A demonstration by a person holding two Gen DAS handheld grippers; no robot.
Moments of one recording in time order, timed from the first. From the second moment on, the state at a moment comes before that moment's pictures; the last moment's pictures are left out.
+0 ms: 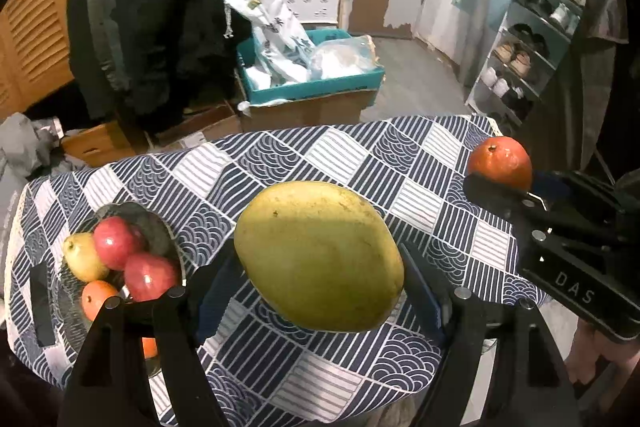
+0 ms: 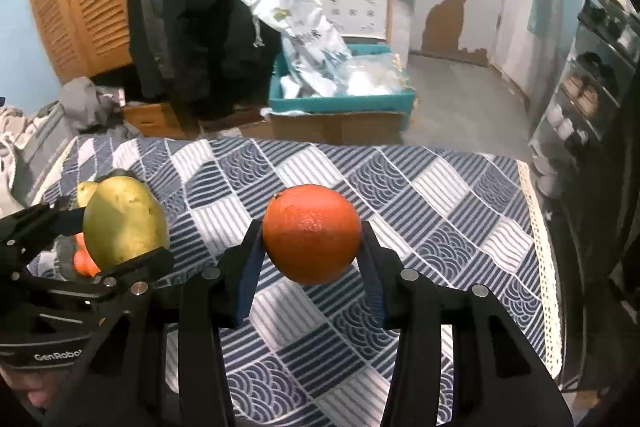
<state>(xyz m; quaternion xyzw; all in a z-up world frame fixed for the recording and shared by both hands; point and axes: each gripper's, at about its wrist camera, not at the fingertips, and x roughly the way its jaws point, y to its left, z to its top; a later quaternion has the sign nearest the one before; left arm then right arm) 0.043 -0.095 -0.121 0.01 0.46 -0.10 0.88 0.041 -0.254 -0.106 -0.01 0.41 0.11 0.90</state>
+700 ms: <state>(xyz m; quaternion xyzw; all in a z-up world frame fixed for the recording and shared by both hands) 0.035 -0.001 -0.116 -0.04 0.45 -0.03 0.89 0.057 -0.161 -0.094 -0.03 0.41 0.17 0.90</state>
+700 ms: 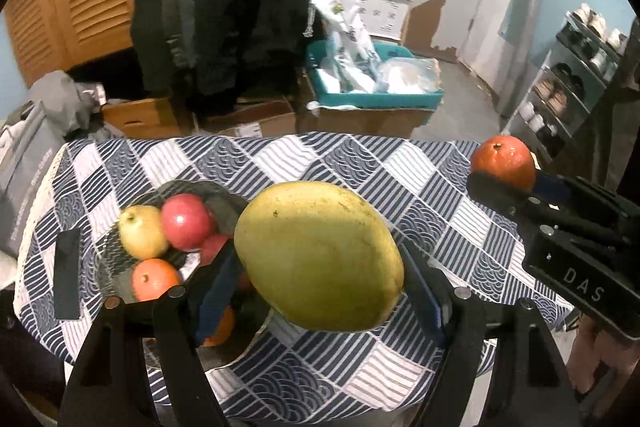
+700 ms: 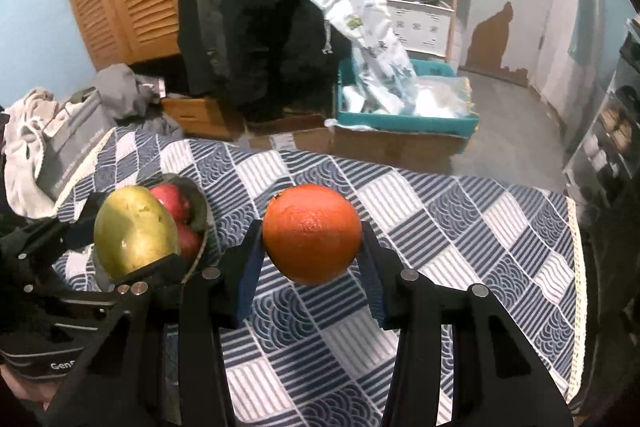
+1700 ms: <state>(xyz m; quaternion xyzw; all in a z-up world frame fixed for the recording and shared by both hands) 0.020 0.151 -0.165 -0.12 0.48 0.09 0.87 0.086 -0.004 -0.136 -0.07 0.46 0.26 0.85</state>
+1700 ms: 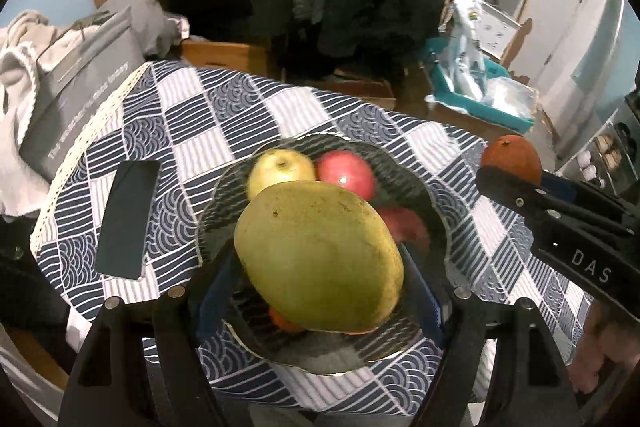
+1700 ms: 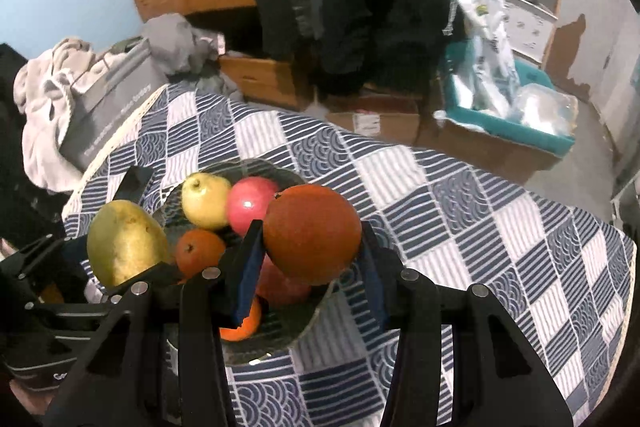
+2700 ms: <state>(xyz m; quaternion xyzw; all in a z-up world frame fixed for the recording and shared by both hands) 0.025 0.181 -0.211 -0.14 0.54 0.09 0.83 0.091 0.055 -0.164 -0.06 0.50 0.32 0.80</state>
